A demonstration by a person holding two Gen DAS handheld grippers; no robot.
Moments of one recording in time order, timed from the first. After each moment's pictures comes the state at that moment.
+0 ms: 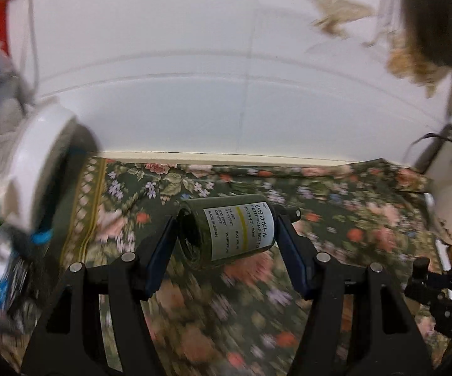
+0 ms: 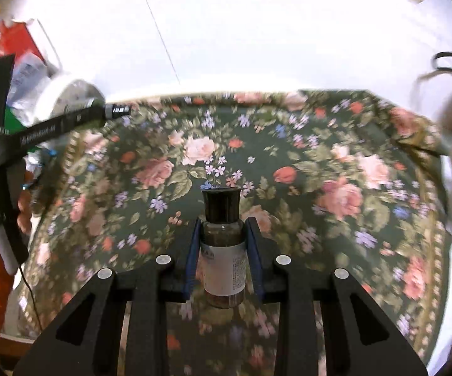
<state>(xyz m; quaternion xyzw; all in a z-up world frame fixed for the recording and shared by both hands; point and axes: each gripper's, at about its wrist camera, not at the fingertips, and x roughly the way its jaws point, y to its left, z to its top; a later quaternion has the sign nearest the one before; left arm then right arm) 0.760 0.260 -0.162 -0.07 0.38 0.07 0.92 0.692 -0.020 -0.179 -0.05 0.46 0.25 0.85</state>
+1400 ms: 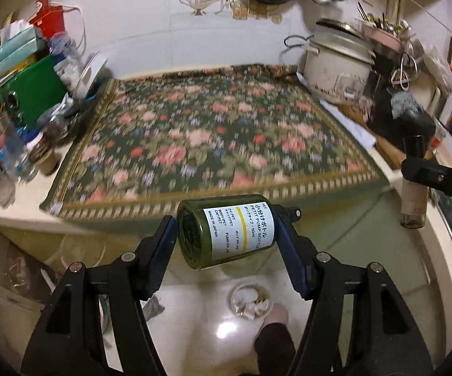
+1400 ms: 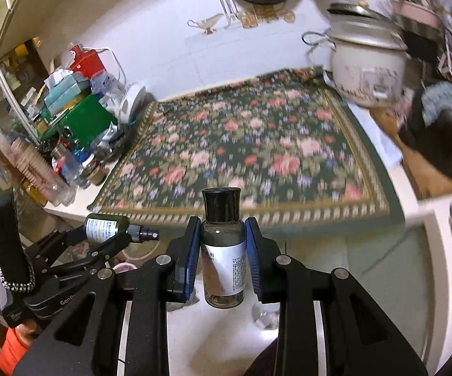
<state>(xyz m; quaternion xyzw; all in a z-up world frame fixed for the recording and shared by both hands) 0.308 0.072 -0.159 -0.02 0.41 0.00 0.91 0.313 -0.131 -0.137 0.05 0.41 0.21 0.89</state>
